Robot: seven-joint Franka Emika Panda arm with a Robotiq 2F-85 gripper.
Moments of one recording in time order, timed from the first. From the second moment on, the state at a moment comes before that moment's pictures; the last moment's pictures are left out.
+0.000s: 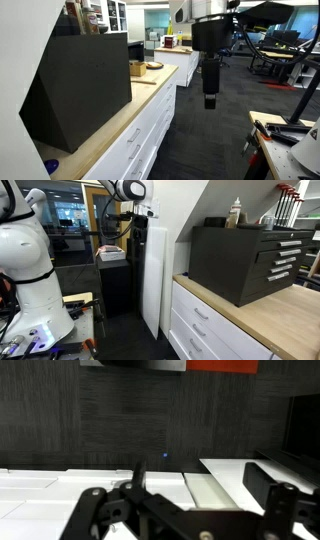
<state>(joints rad) 0.13 -0.22 0.22 -2.29 0.13 1.96 0.26</state>
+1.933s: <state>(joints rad) 0.08 -0.18 0.03 -2.34 -0.03 2.16 -0.30</state>
